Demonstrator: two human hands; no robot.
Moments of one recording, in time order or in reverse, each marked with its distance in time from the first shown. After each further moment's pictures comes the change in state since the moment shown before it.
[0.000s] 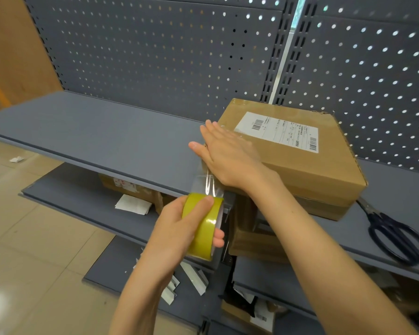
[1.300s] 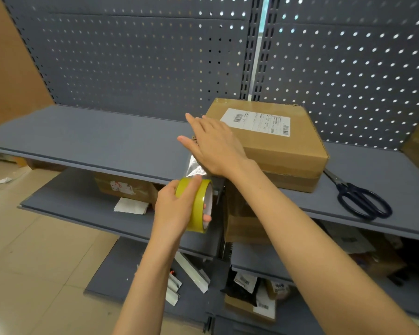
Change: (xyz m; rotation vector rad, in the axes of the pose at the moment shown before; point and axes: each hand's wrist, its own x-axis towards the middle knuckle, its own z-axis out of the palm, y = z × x) left_hand 0.002 -0.009 0.007 0.071 0.205 0.124; right_hand -0.014 -0.004 0.007 -0.047 0.260 -0.007
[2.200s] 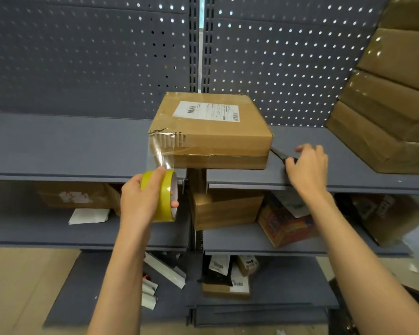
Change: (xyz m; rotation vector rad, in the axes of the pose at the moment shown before) left_hand -0.004 0.004 -0.001 0.010 -0.040 0.007; right_hand -0.174 0.125 -0.019 0.074 0.343 1.029
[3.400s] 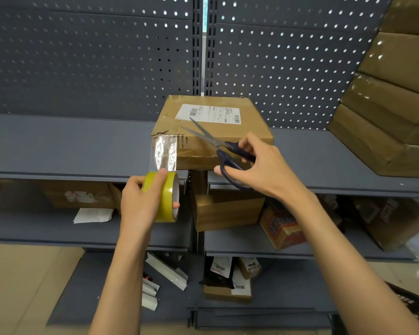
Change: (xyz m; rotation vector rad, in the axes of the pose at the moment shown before) left_hand -0.004 -0.004 -0.004 0.053 0.025 0.039; right_hand -0.046 -0.067 -0.027 0.345 -0.347 -0.553
